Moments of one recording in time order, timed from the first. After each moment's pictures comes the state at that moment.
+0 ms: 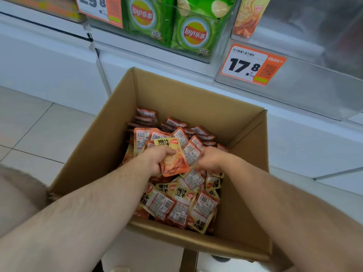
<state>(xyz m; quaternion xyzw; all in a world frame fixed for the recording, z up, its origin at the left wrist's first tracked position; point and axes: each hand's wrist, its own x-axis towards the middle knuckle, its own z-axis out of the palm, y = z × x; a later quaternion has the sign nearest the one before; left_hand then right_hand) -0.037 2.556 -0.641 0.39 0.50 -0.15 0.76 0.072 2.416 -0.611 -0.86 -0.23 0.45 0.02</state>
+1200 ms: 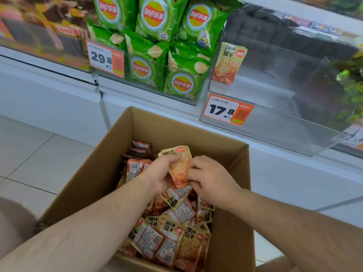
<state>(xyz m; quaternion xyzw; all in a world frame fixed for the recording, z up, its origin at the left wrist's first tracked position) -0.011 2.535 -0.575 0.33 0.34 -0.04 0.88 0.063 2.387 -0.548 -0.76 -0.64 -0.03 0.12</state>
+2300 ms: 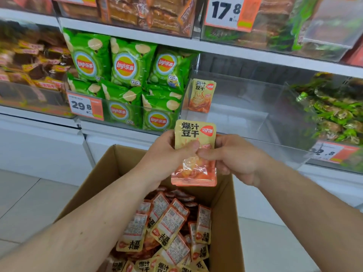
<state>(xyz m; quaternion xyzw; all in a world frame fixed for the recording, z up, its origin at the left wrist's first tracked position) 0.022 2.521 -0.437 0.68 0.14 0.15 0.70 0.109 2.374 -0.394 -0.76 -0.21 0.34 0.50</state>
